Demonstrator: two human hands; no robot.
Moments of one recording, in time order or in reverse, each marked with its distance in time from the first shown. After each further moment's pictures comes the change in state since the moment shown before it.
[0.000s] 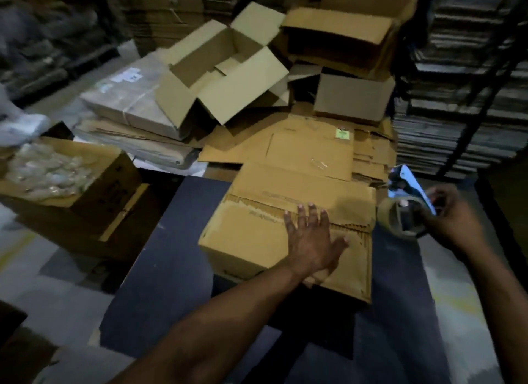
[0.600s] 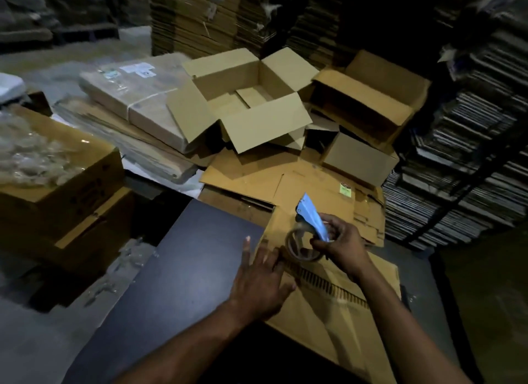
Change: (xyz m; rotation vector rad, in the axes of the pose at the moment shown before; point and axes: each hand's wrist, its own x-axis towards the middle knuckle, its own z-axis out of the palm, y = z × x) left_hand -0.019 -0.213 -0.035 0.050 0.309 0.151; right_hand 0.002 -0.230 0.208 0.161 -0.355 -0.165
